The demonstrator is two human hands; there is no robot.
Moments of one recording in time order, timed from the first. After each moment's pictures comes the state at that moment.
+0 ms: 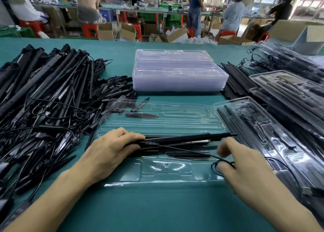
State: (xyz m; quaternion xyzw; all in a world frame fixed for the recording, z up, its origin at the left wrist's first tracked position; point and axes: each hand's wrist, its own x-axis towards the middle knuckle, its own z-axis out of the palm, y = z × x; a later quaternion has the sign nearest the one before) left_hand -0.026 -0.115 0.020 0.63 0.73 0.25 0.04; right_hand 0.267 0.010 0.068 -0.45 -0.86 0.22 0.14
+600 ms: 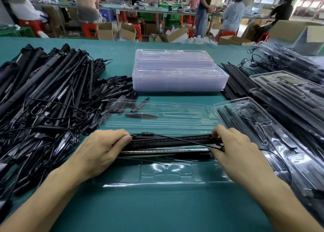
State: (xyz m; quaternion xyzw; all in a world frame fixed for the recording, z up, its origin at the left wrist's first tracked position) left_hand -0.043 -0.116 0.019 0.65 0.69 0.32 -0.01; right_hand 0.245 0.039 0.061 -0.46 -0.88 0.08 0.11
